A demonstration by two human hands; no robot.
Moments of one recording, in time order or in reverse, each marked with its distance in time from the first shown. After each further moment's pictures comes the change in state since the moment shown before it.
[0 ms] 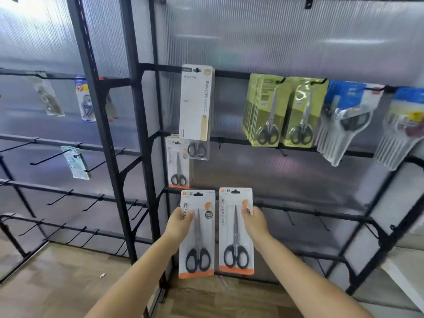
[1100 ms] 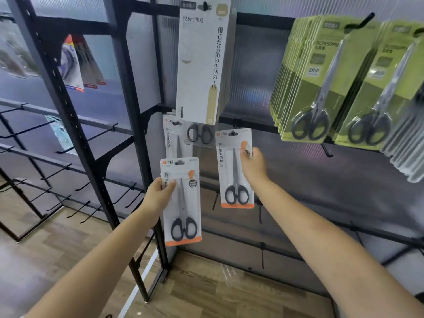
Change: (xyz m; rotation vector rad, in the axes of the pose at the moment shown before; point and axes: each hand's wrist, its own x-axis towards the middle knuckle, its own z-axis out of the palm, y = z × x) left_hand 0.135 -0.007 -0.004 -0.151 0.150 -0.078; right_hand 0.182 -0.075 0.051 0.016 -0.091 -0.239
